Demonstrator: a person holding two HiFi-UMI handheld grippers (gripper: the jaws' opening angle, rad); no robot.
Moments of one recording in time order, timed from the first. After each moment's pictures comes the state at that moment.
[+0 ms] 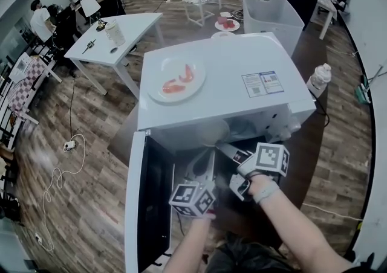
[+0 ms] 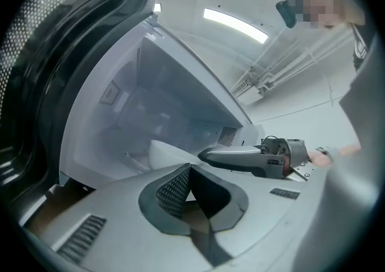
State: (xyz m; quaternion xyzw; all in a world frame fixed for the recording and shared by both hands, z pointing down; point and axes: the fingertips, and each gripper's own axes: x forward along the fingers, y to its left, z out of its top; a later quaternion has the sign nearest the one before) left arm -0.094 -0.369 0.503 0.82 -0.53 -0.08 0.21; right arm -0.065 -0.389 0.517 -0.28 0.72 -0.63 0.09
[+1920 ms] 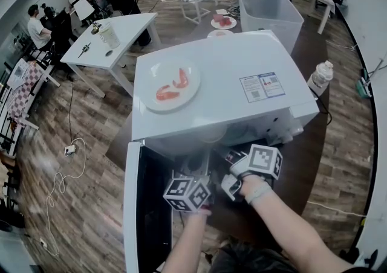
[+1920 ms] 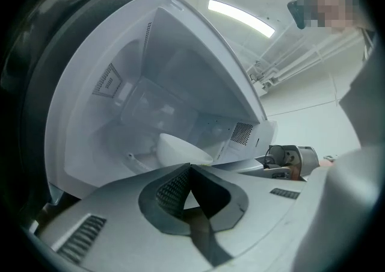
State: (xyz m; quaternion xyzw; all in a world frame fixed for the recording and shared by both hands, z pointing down) left arm -0.106 -0.403 0.515 0.81 -0.53 -0.05 0.24; right arm -0.080 -0.408 0.532 -0.29 0.68 -0.66 0.14
